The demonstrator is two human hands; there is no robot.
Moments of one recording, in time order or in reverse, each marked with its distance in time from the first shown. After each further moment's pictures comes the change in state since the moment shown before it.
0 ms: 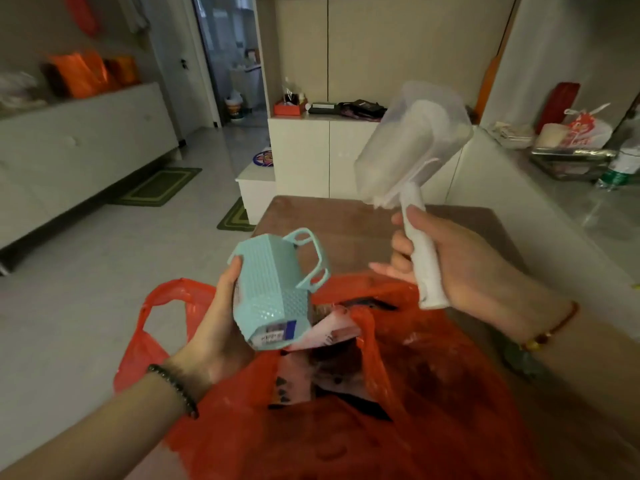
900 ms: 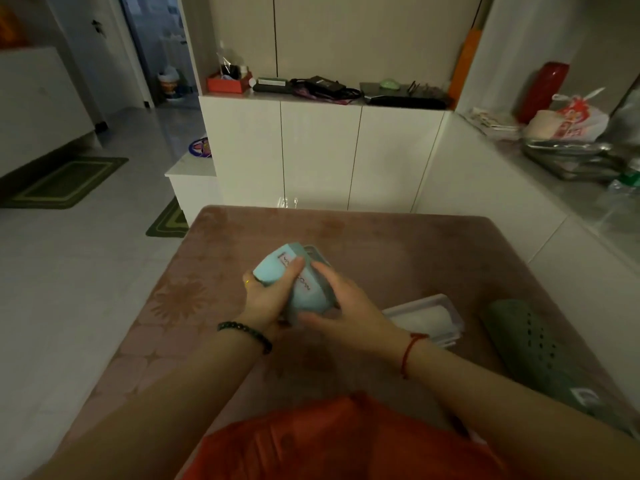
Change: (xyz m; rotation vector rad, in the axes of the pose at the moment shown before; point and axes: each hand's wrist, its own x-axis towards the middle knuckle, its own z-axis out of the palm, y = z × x) left_hand 0.373 -0.024 -0.015 0.299 0.380 0.021; right_hand 0.278 0.106 -0.157 -1.158 0.118 -0.216
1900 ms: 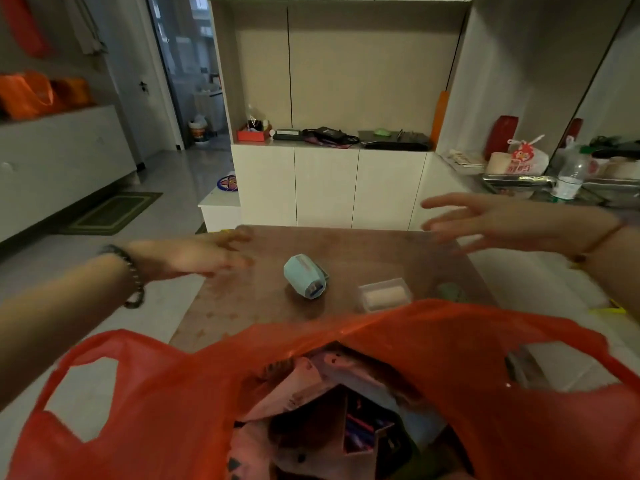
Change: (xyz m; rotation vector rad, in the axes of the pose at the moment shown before) left_hand -0.208 0.137 -0.106 1.086 -0.386 0.166; right_hand -0.178 -0.150 -0.228 0.115 -0.227 0.343
